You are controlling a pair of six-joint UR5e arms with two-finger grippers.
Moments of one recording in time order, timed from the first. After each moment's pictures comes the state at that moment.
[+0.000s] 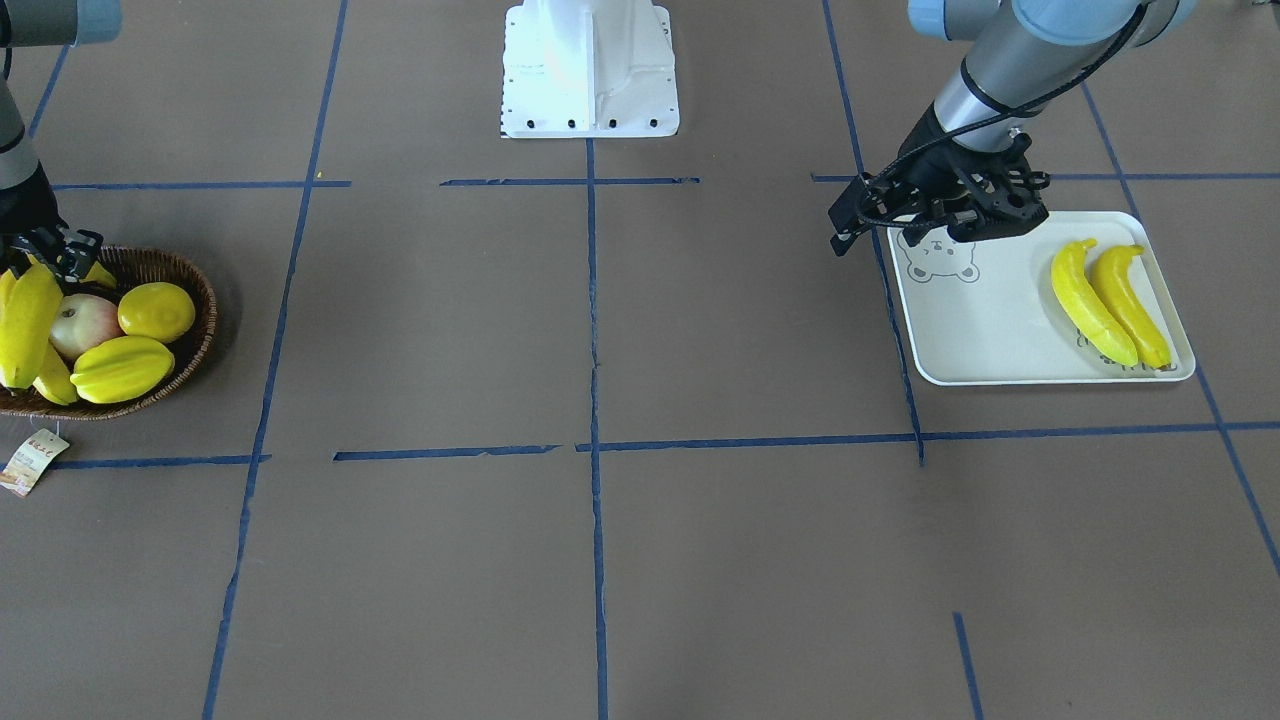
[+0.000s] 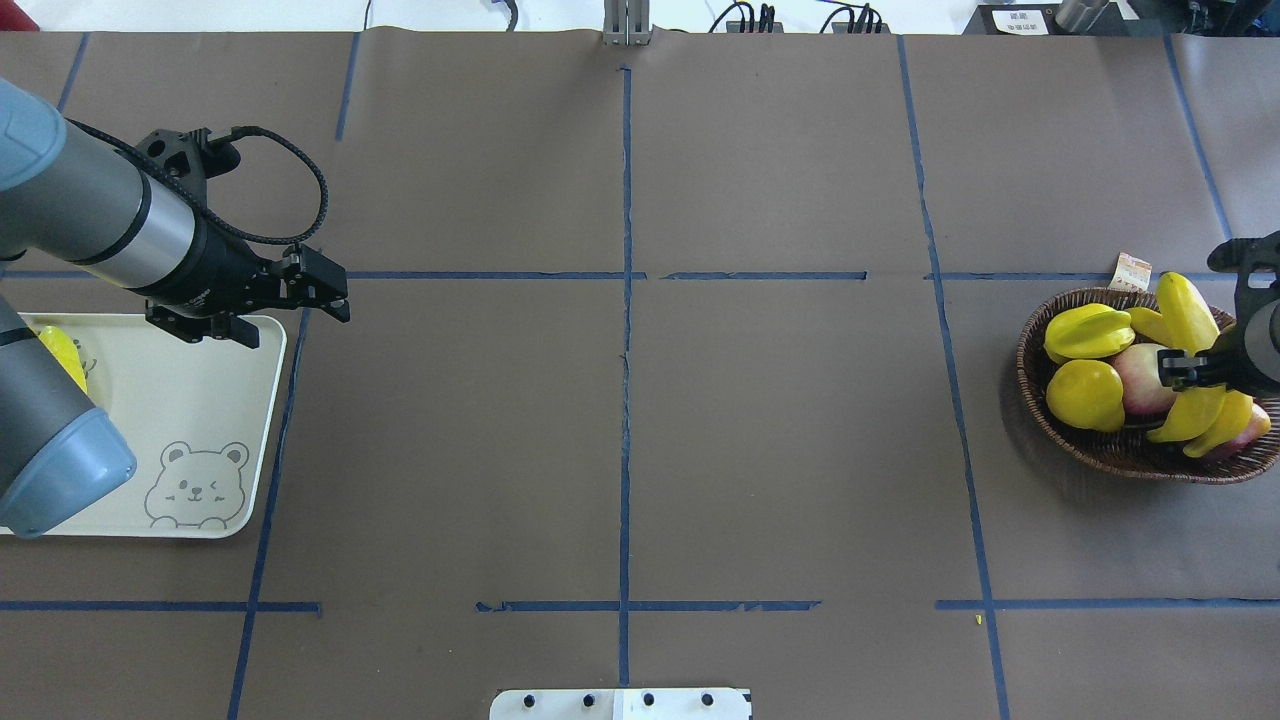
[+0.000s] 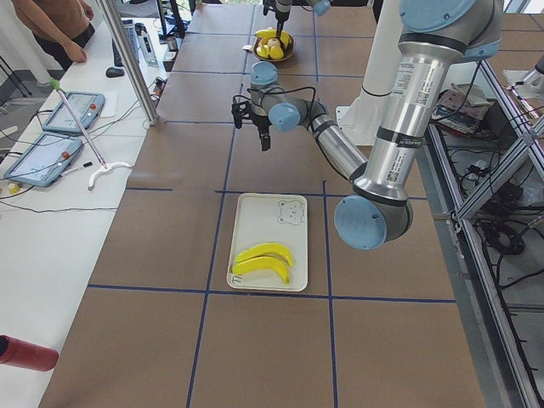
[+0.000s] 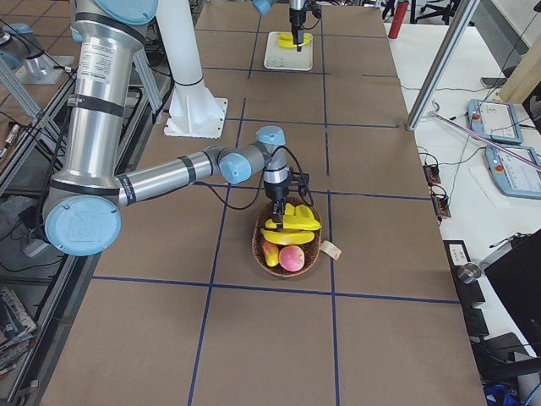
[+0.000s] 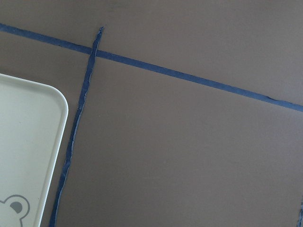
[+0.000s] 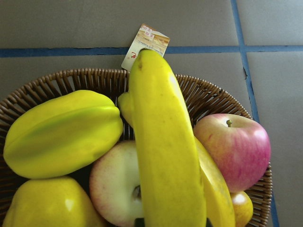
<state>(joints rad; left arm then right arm) -0.83 -1.85 -2.02 -1.67 -2.16 -1.26 0.89 -1.77 2.05 -1.46 1.83 0.91</state>
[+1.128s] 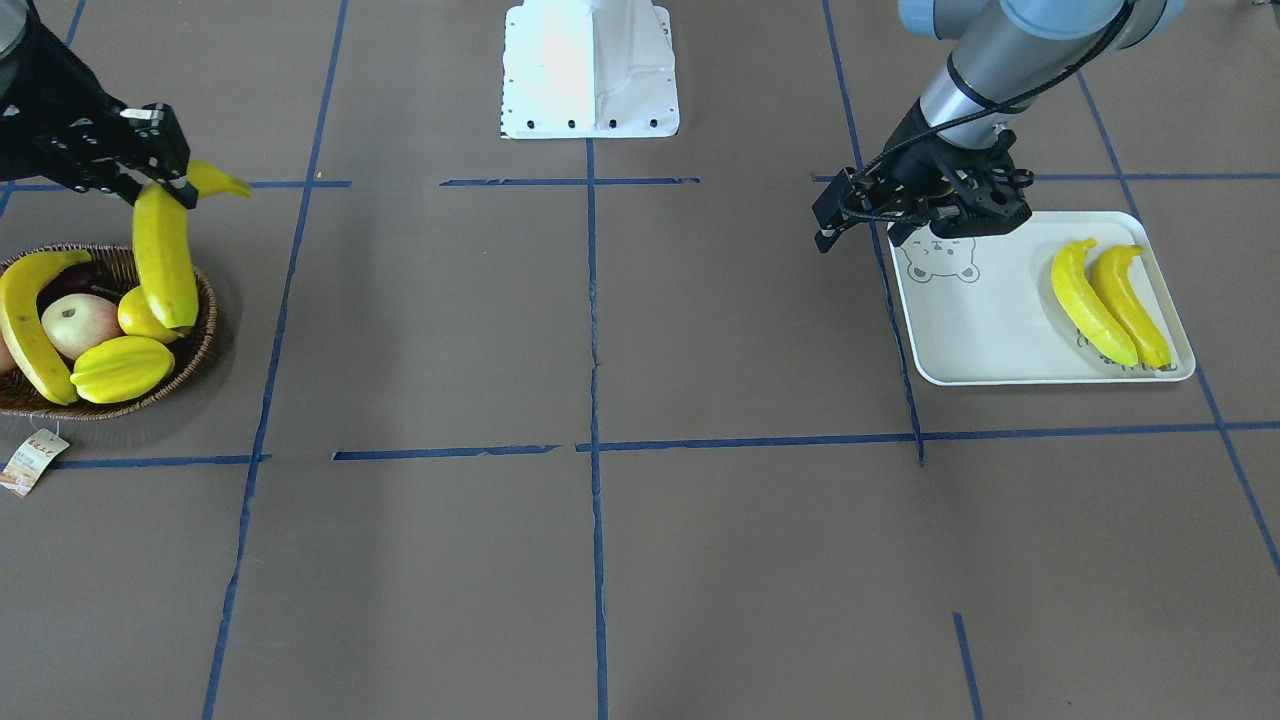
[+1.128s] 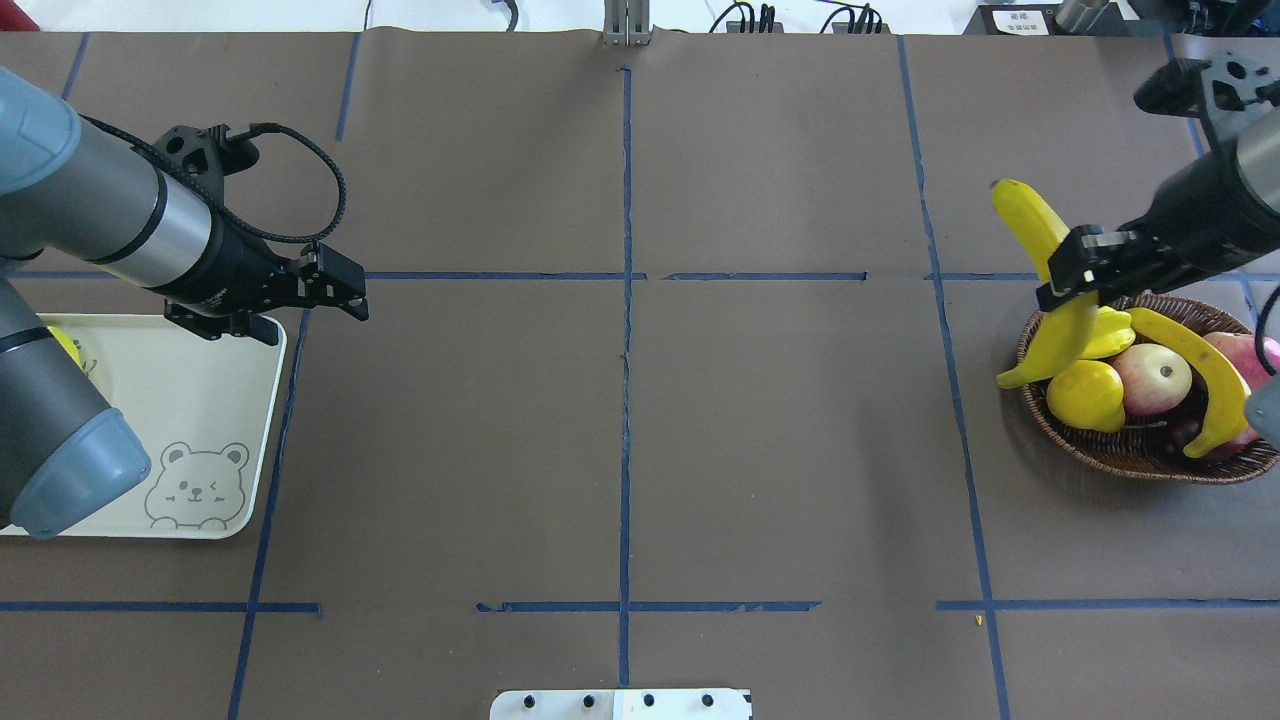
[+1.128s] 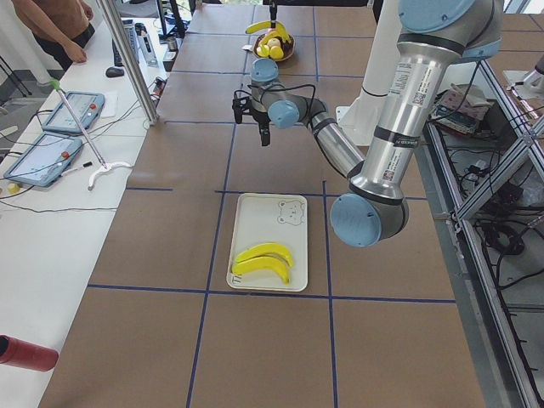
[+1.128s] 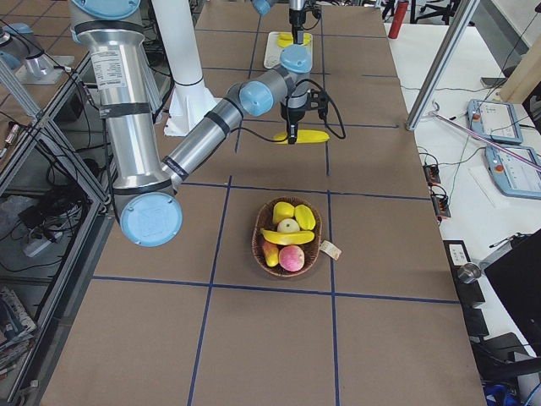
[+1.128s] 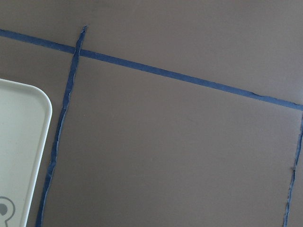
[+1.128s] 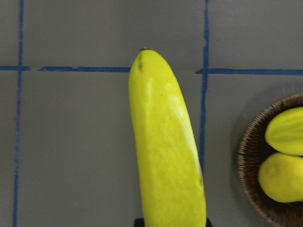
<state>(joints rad) -0.82 -1.88 -2.02 -1.70 -2.16 -1.28 1.00 -1.32 2.19 -1.74 2.33 0.80</state>
